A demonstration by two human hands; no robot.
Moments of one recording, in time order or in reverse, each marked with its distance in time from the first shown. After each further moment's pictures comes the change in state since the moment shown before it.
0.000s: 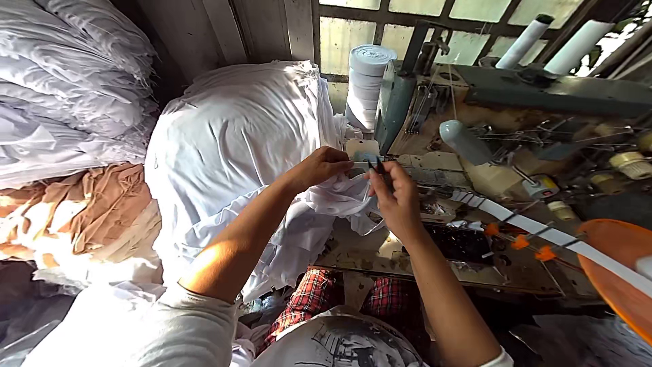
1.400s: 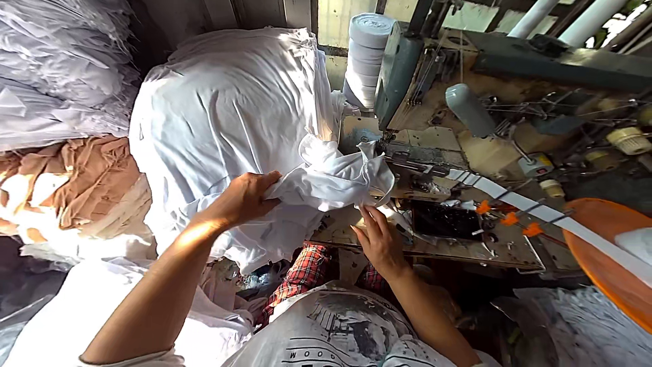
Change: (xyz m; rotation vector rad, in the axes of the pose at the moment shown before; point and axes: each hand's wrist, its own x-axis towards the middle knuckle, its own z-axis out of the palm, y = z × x) left_hand -0.149 -0.045 -0.006 0.656 0.129 -0.054; right_hand -0.128 0.061 0.021 -0.625 0.007 -0.291
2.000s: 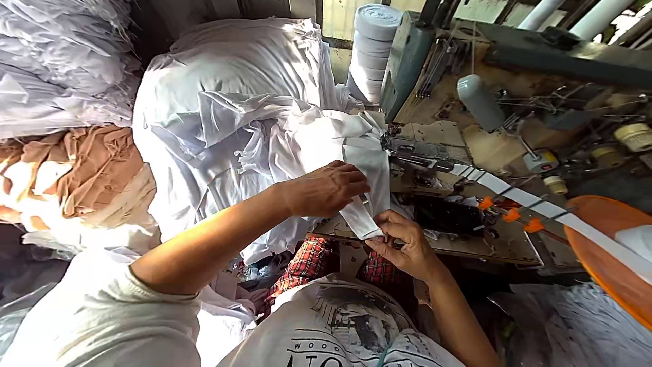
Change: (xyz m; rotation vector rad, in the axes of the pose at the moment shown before) left_hand 0.078 0.080 0.027 0.070 -0.116 0.662; right_hand 0.016 0.010 -0.065 0.812 -0.325 0.059
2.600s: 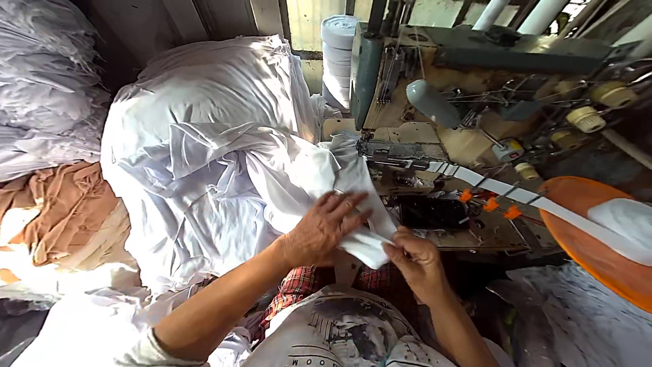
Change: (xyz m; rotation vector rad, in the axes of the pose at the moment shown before) left_hand 0.000 0.043 0.052 0.044 0.244 -0.055; right_hand -0.028 -0.028 -0.004 0.011 0.383 0.035
